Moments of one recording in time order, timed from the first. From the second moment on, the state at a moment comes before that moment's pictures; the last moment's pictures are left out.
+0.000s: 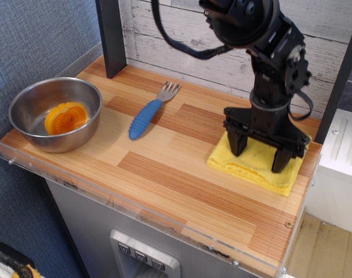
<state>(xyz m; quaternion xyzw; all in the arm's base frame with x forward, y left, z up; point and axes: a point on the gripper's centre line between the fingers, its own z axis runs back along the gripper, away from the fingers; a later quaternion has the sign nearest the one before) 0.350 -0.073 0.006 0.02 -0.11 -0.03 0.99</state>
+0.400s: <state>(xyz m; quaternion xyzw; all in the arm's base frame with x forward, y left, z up) 0.372 -0.062 0.007 0.02 -0.11 -0.02 0.99</state>
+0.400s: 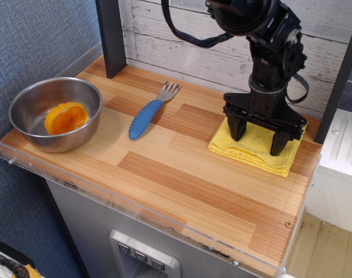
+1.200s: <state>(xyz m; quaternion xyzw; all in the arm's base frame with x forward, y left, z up) 0.387 -0.061 0.014 -0.02 -0.09 -0.02 1.00</state>
